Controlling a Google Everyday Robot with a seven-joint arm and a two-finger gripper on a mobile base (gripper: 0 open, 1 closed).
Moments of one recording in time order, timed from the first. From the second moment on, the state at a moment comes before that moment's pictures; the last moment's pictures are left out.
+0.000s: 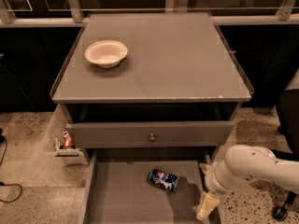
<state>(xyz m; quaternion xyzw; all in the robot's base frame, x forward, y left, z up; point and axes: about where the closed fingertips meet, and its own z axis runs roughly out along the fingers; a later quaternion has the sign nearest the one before) 0.418 -0.204 0.500 -0.58 0.79 0.10 0.14</state>
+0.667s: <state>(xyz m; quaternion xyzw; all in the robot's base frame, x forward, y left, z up) 0.428 -0.198 0.471 -0.56 0.80 0.12 0.17</state>
